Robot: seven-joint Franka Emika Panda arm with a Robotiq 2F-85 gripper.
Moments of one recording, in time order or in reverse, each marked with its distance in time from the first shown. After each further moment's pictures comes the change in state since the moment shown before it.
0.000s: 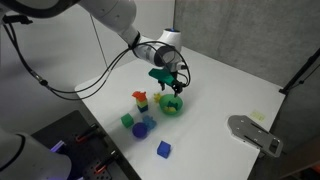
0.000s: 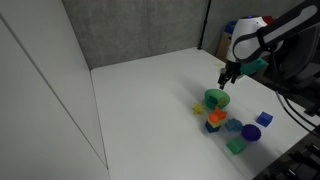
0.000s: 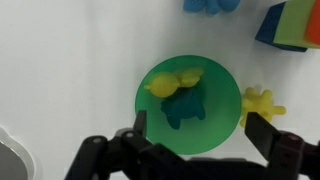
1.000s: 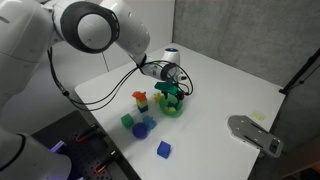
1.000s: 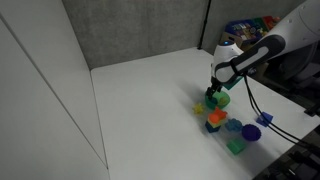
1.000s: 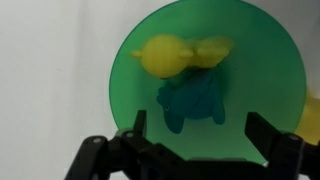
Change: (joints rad) arm 0.032 0.338 -0.006 0.267 -0.092 0.084 -0.010
